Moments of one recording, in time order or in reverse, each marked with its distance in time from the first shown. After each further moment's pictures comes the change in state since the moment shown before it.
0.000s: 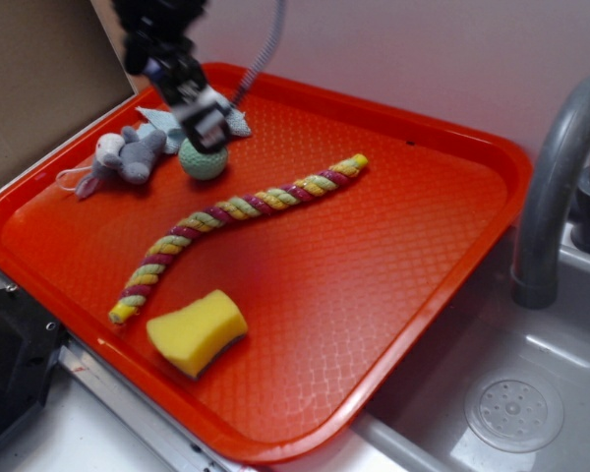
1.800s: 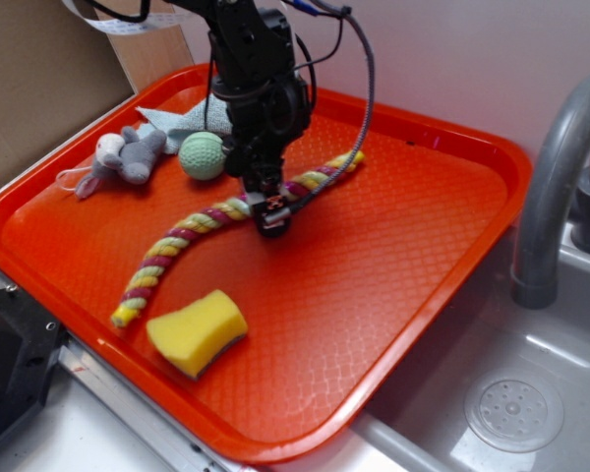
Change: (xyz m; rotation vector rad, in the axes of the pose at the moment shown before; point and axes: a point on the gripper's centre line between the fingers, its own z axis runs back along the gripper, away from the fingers) arm 0.002 -0.004 -0.078 0.076 0.217 -0.093
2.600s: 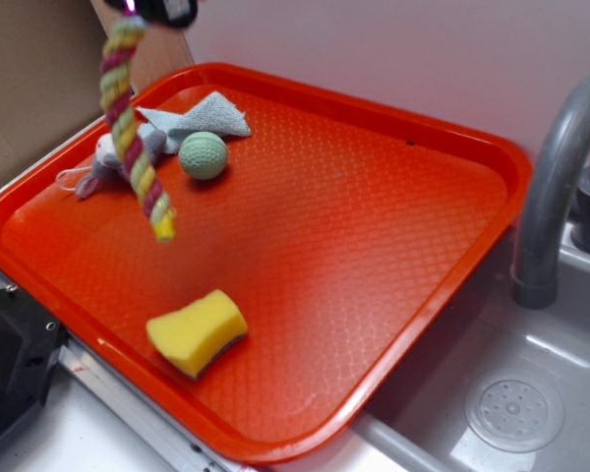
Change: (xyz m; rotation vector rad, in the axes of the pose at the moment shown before) arm -0.034 0.019 0.171 -0.133 -0.115 0.411
